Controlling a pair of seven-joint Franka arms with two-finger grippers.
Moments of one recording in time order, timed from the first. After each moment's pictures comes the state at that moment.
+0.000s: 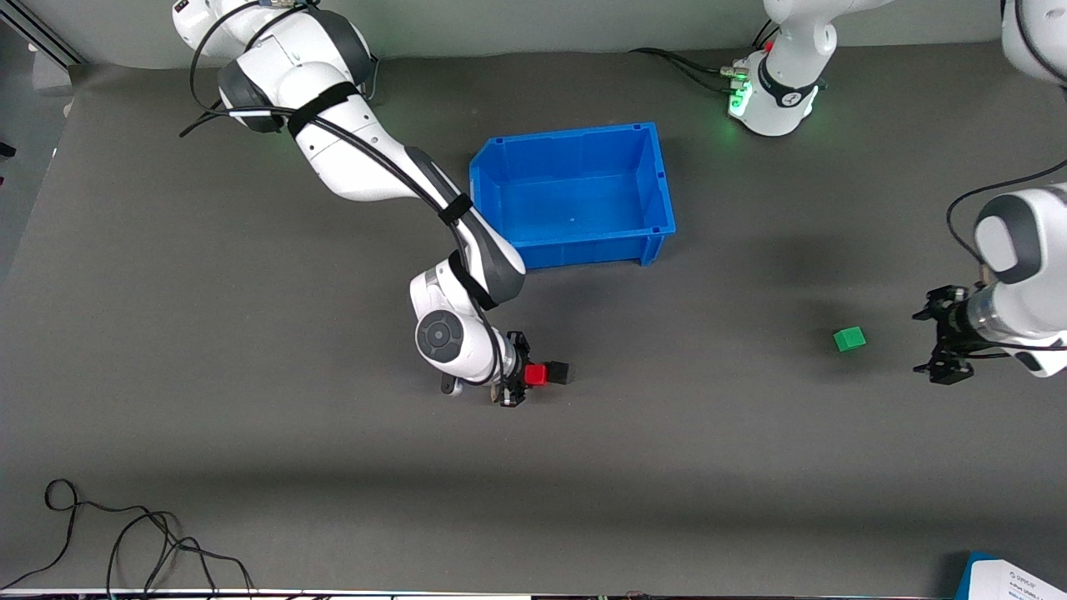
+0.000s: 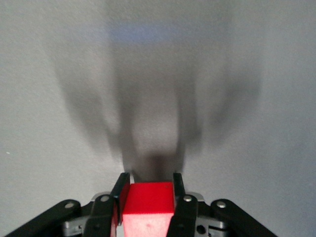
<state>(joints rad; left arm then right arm) 0.23 0.36 -0.04 -1.96 0.02 2.32 -1.23 0.61 1.03 -0.03 -1.16 0.35 2.28 2.07</state>
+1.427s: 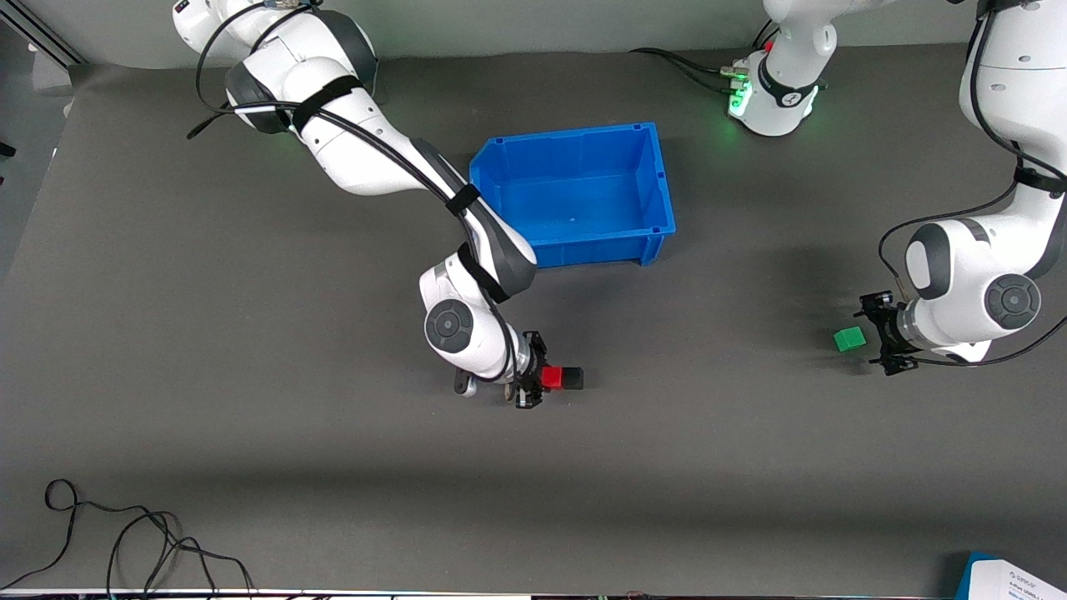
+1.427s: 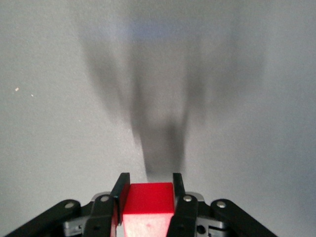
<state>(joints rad) 0.20 0.48 -0.04 -2.02 0.09 2.36 -1.69 0.62 1.04 -0.01 -1.08 0.35 2.30 2.10</state>
